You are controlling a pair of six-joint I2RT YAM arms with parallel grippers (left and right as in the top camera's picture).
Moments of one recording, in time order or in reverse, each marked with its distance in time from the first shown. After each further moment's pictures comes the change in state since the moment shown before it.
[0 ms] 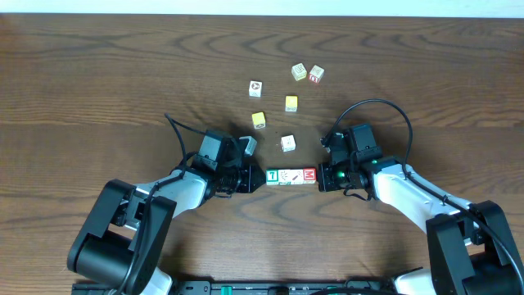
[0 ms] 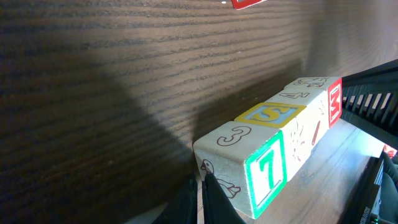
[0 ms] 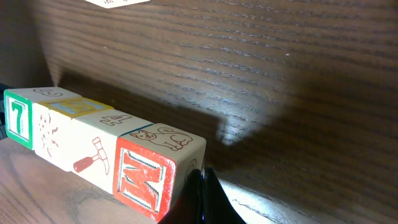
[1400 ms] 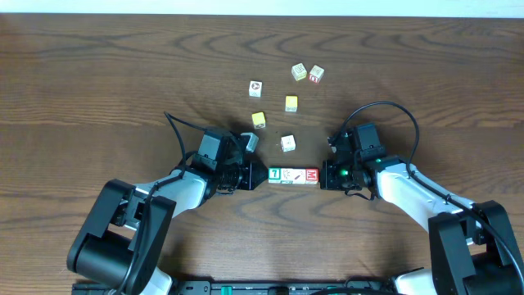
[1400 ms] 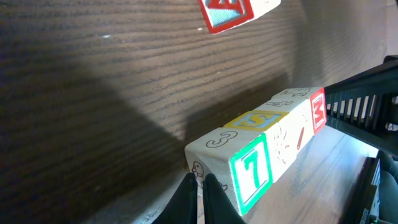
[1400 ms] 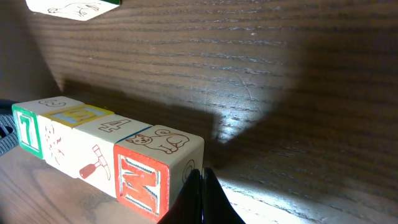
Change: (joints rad) left arm 0.004 0.000 0.000 0.056 0.011 0.019; right arm -0.033 0.000 0.000 -0.023 -0.024 0.119
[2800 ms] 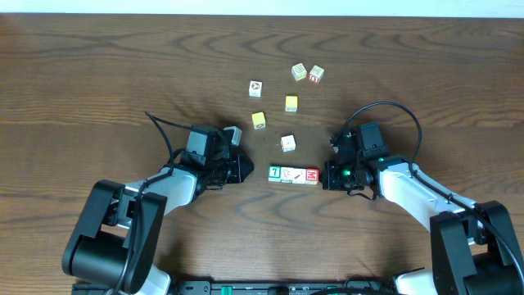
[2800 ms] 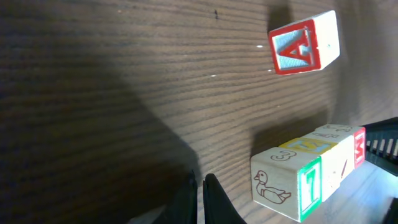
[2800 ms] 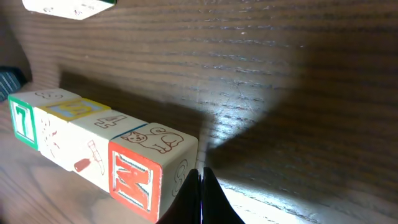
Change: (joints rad) left arm 0.091 -0.004 0.000 -0.016 -0.081 0.000; right arm -0.023 0.000 0.000 -0.017 -0.008 -0.021
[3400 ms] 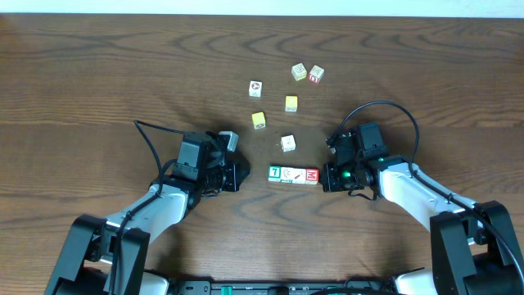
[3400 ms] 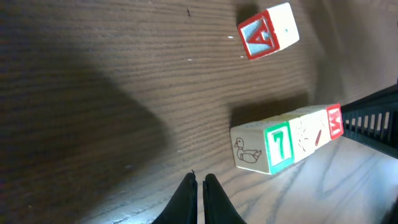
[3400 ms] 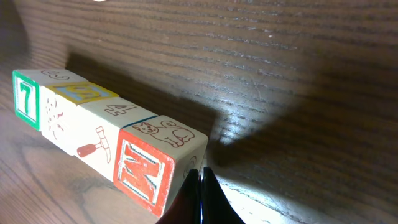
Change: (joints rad) left arm 0.000 -0.187 -0.096 -0.024 -0.039 0.046; right arm 0.000 0.000 0.000 -0.003 -0.018 -0.117
